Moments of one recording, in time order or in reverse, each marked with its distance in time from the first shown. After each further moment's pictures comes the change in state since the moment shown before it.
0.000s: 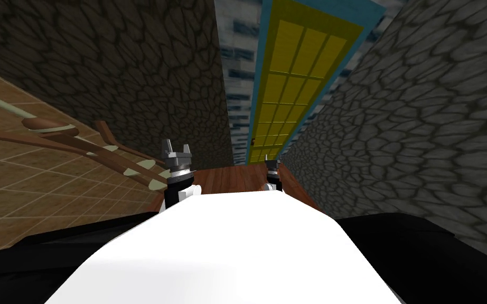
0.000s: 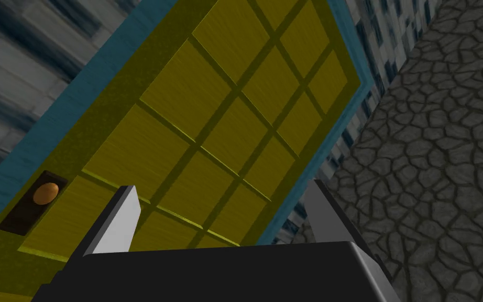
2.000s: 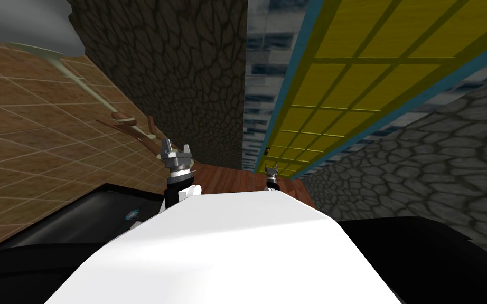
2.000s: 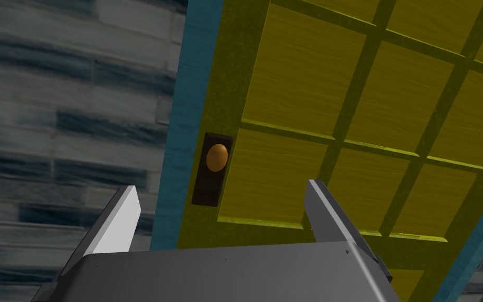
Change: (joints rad) arm -0.118 -0.106 0.122 0.455 -0.356 -0.126 -0.387
